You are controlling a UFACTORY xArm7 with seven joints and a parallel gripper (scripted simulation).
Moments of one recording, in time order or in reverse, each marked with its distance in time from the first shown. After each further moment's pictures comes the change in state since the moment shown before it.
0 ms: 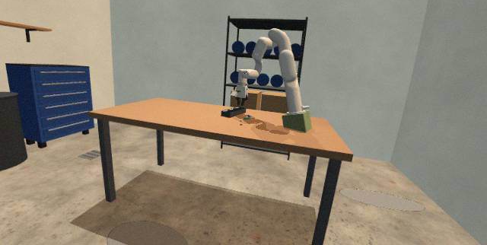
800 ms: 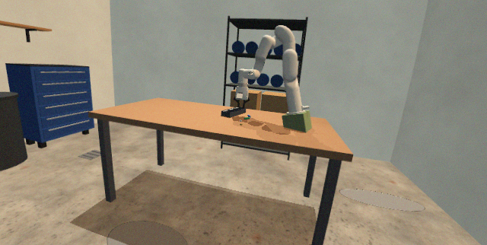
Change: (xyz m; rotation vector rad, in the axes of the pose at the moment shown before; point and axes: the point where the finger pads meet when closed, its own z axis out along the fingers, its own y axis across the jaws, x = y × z) arm 0.099 -0.062 -0.001 0.009 0.018 -0.461
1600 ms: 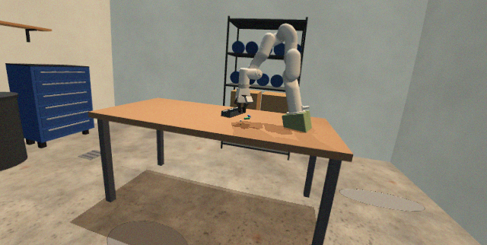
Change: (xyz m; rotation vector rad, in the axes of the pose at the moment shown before) arm 0.166 -0.018 -0.003 0.001 0.002 -0.569
